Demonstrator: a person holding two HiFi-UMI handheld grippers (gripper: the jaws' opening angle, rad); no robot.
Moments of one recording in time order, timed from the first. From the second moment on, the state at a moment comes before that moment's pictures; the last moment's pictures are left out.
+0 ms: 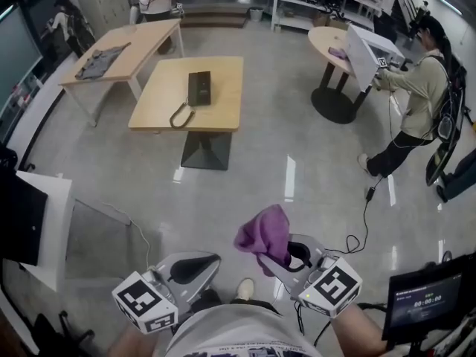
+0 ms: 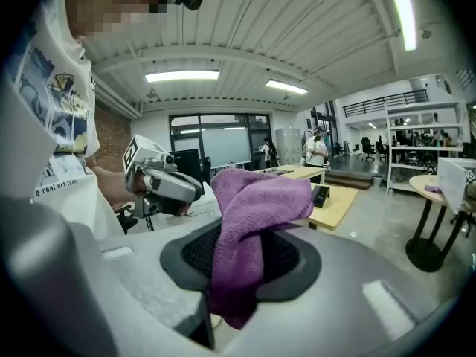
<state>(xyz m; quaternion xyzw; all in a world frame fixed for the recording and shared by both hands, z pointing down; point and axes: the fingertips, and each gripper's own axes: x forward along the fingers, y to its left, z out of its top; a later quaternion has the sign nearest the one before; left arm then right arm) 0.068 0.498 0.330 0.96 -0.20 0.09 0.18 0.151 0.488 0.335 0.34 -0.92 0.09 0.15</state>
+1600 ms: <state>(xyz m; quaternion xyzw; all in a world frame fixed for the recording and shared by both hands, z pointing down) -0.003 0.347 0.334 0.97 -0.17 0.07 0.17 0.084 0.337 0.337 0.39 -0.90 0.10 0.14</state>
